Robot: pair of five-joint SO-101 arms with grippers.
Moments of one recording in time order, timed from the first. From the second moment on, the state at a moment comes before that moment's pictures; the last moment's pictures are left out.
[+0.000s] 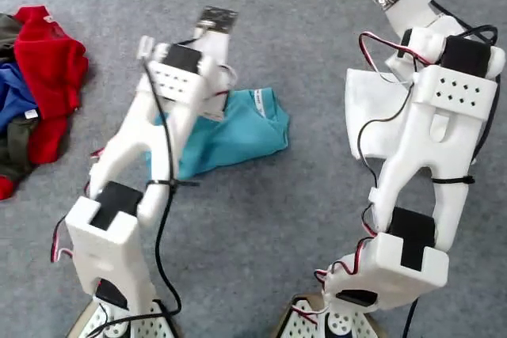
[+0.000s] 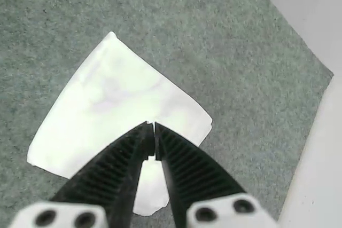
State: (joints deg) left arm 16.6 18.7 -16.0 78.3 4.6; right arm 18.5 4.6 -22.1 76.9 53.1
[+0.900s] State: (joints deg) left arm 23.4 46.7 -48.5 74.9 13.4; right arm 20.7 4.6 -22.1 76.9 53.1
